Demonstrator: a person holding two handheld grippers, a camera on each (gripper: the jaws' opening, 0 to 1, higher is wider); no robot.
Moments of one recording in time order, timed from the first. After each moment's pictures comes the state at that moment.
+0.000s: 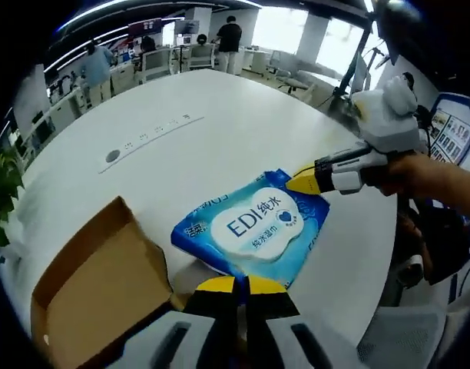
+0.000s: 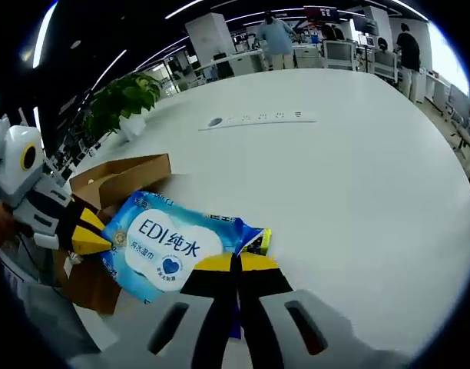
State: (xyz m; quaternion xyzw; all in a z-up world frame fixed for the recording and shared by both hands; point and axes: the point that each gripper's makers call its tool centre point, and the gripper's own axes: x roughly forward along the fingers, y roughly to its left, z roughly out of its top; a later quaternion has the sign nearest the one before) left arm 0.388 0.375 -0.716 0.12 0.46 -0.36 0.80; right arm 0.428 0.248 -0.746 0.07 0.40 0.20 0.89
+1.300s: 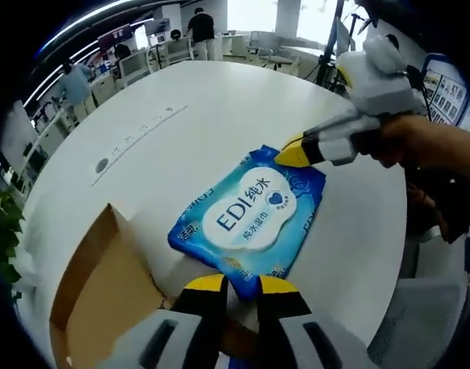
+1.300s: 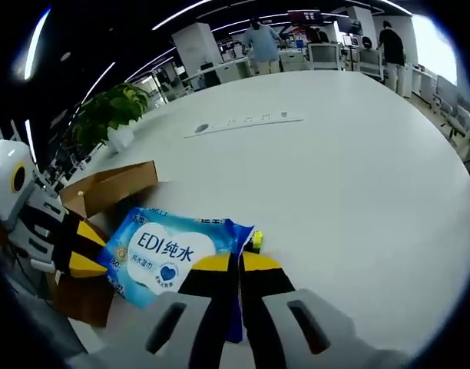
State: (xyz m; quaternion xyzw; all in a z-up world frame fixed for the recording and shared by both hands) left arm 0.382 0.378 -0.732 0.21 0.46 -0.38 0.77; right arm 0.436 0.243 -0.754 0.09 0.38 0.17 0.90
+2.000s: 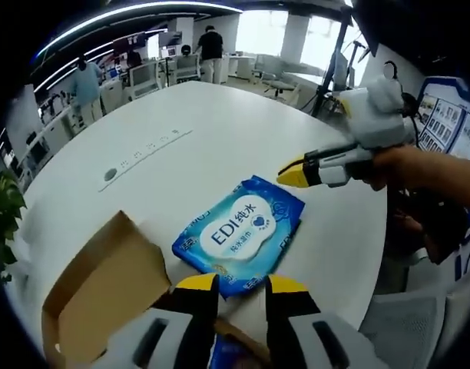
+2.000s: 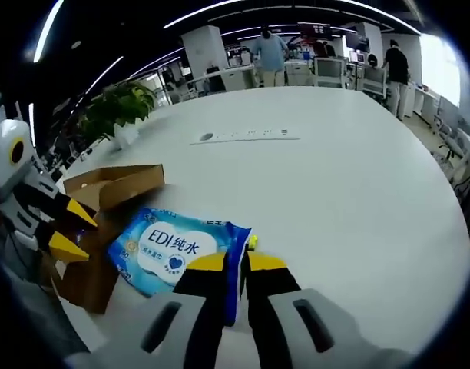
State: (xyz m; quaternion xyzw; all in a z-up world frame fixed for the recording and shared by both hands) left arm 0.370 0.380 -0.688 0.14 0.43 -0.39 0.80; right arm 0.419 0.234 -0.718 0.04 0.36 0.17 0.92
